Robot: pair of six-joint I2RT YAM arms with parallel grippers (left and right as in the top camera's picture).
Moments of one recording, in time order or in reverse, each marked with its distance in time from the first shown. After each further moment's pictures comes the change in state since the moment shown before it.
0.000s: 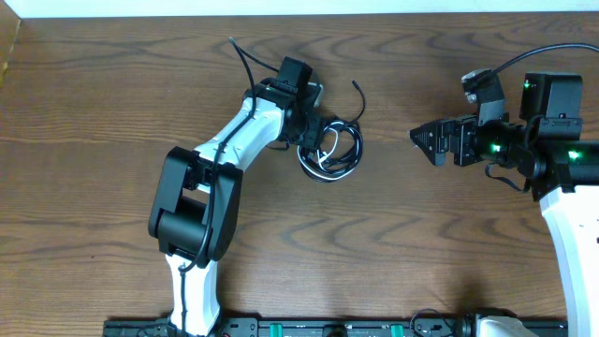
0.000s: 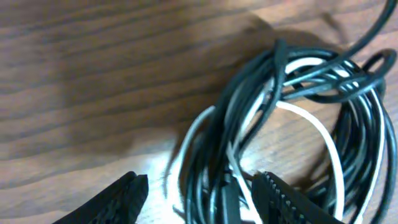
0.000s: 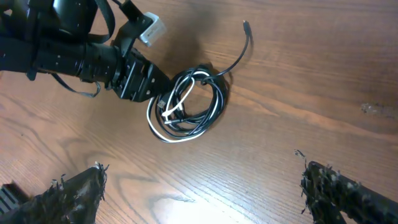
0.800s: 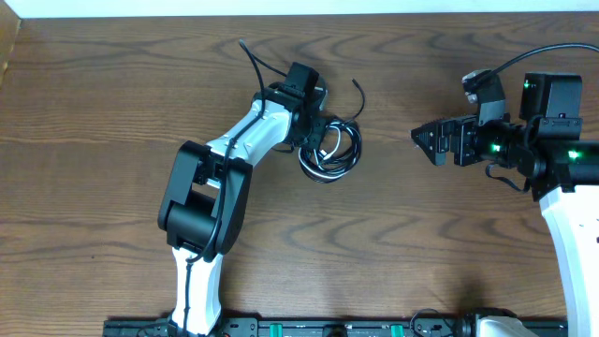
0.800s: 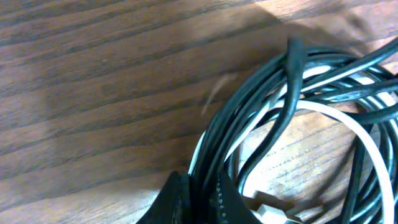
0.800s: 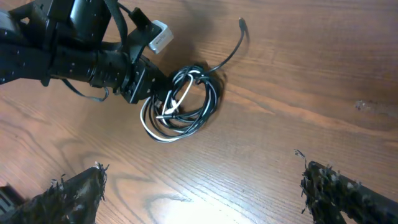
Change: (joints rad) left arm -0.023 0.055 0.006 0.025 -0.017 -0.005; right arm 0.000 0.001 0.000 -0.002 0.018 0.003
